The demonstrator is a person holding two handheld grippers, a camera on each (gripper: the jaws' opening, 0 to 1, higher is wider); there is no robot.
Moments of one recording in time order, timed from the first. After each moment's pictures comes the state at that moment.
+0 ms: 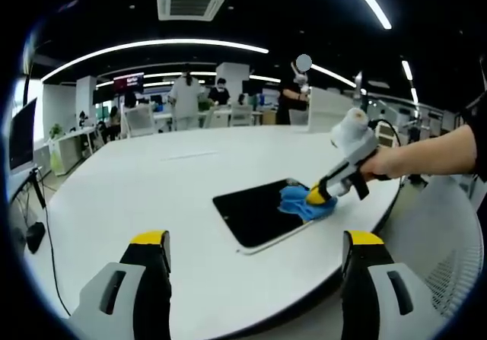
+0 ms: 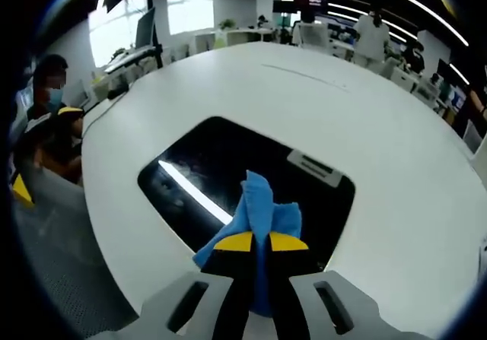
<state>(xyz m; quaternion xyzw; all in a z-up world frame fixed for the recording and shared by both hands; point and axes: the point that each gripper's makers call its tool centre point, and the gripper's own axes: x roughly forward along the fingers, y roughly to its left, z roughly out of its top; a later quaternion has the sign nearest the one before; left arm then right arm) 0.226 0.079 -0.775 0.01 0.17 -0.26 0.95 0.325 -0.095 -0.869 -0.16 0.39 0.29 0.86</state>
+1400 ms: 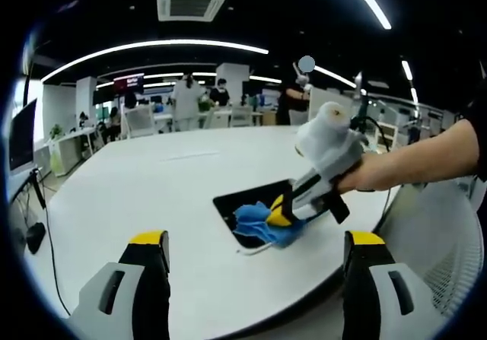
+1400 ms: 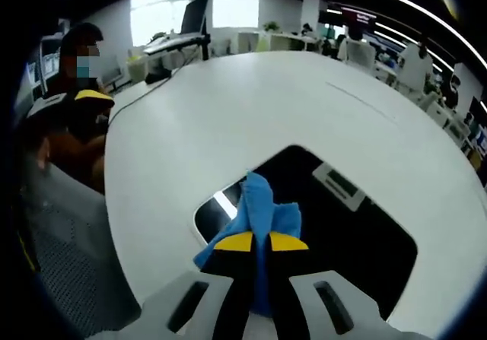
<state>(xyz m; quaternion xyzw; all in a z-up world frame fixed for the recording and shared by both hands) 0.226 0.079 -0.775 0.01 0.17 -0.26 0.95 0.316 0.012 -0.869 -0.20 0.36 0.38 0.83</state>
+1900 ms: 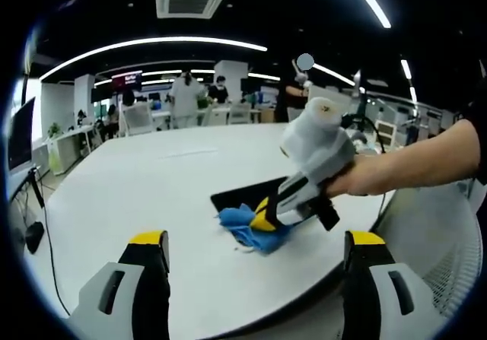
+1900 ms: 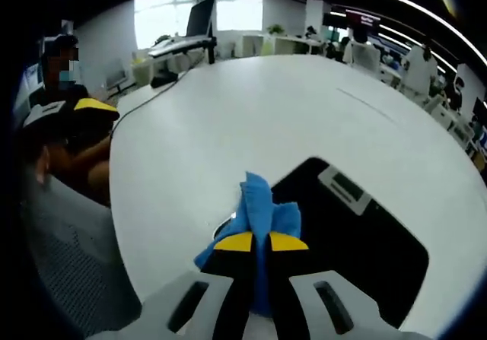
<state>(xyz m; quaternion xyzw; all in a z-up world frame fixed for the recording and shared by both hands) 0.225 0.078 -0.776 0.01 0.18 -0.27 0.95 0.314 0.038 -0.869 -0.19 0.35 0.39 0.83</state>
